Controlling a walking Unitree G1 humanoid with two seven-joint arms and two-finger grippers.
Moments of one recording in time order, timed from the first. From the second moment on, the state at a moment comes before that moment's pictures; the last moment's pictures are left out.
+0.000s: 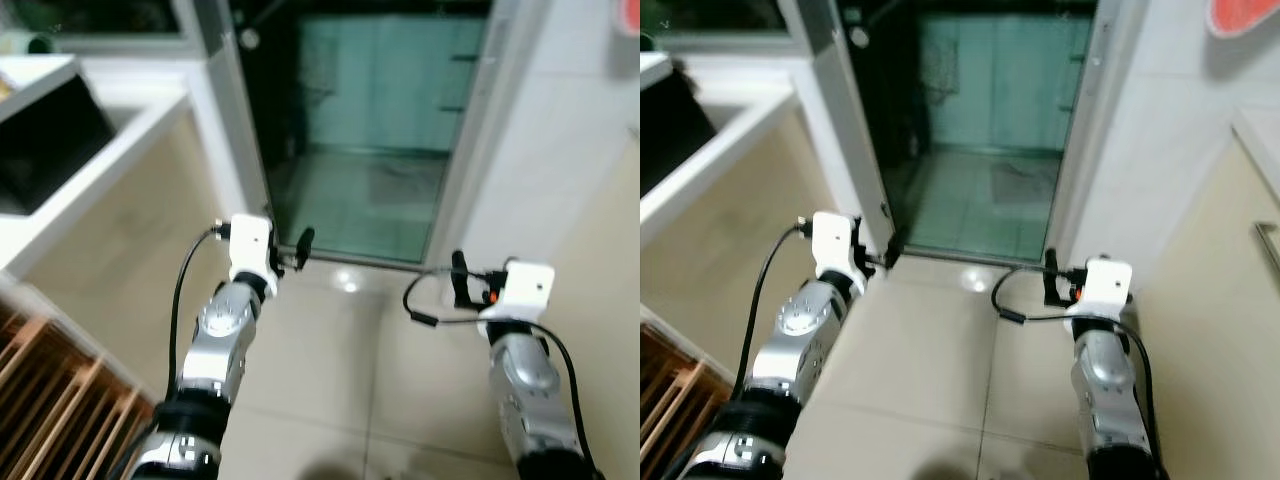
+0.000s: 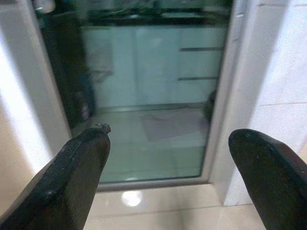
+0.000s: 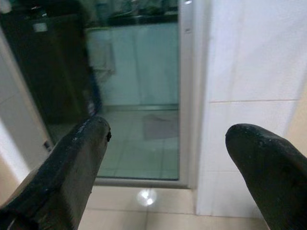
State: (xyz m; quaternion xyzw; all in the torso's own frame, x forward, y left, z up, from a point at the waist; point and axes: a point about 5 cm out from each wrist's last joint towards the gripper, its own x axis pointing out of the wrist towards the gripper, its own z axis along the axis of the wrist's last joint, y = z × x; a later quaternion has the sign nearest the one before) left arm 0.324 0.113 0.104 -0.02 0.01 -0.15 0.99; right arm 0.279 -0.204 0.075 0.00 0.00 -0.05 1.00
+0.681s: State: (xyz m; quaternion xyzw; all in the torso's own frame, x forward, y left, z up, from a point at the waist) left arm 0.324 0.089 0.090 -0.05 0.05 -0.17 0.98; right arm 0.282 -0.219 0.080 -0.01 0.00 -0.07 1.00
